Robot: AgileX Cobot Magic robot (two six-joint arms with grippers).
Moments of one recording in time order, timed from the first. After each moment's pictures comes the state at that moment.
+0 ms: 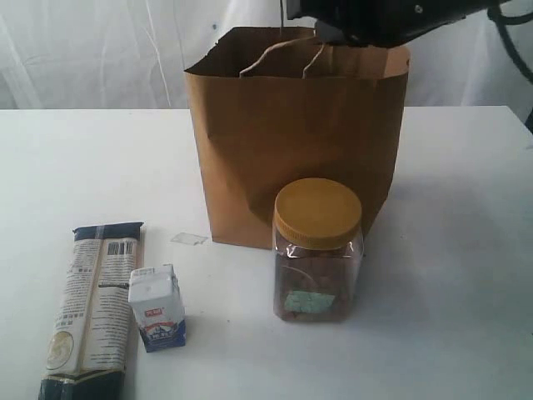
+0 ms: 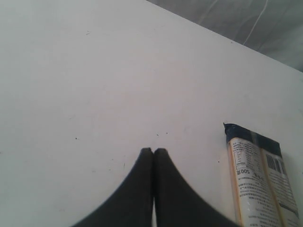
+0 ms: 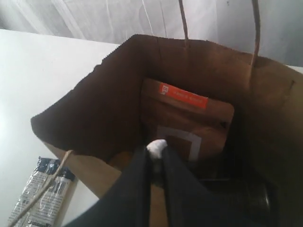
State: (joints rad) left arm -0.02 0.21 0.02 0.74 0.26 -1.15; right arm 0.47 1.46 -1.37 0.18 0.56 0.01
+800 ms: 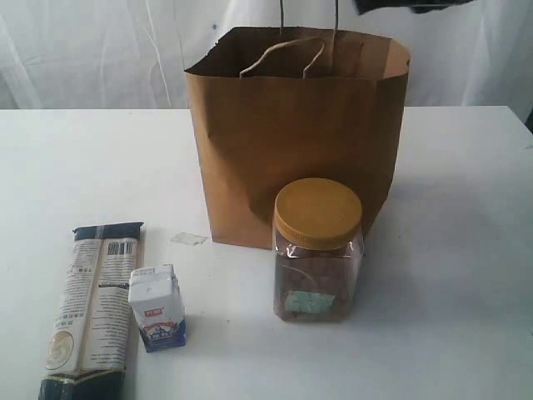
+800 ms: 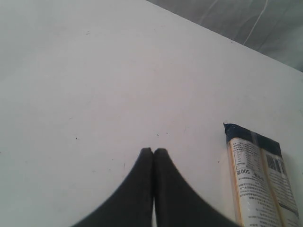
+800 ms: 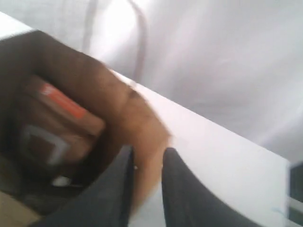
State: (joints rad) left arm -0.02 0.21 0.02 0.74 0.26 -1.15; right arm 0.41 1.43 -1.44 -0.28 0.63 0.03
